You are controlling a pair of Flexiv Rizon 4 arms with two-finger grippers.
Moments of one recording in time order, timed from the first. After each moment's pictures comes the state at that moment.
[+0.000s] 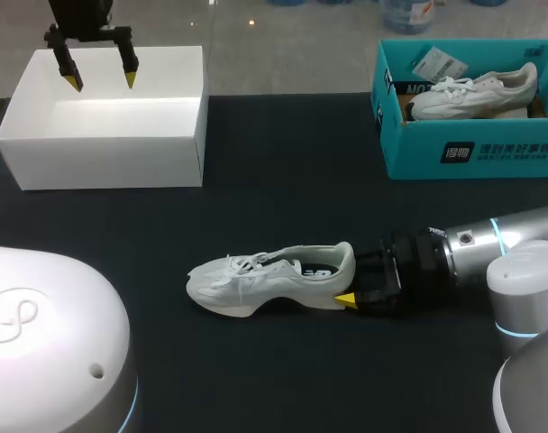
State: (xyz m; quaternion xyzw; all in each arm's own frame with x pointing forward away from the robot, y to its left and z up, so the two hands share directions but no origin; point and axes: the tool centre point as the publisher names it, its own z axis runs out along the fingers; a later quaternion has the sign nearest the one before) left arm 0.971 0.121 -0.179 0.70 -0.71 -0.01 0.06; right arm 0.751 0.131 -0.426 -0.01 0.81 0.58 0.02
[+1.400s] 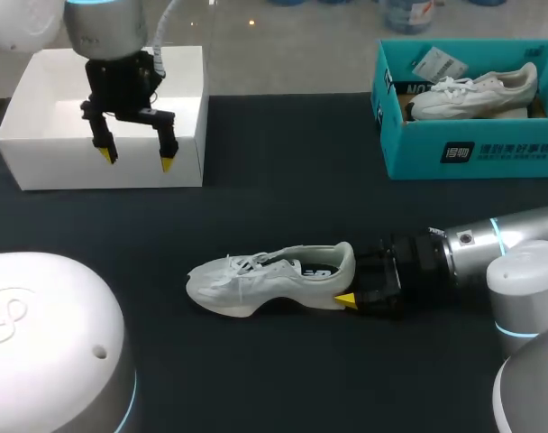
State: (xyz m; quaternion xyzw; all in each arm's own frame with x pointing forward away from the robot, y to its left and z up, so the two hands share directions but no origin) left arm 0.815 0.046 -0.210 0.62 -0.78 -0.03 0.04; right arm 0.751 0.131 -0.426 -0.01 0.81 0.58 0.02
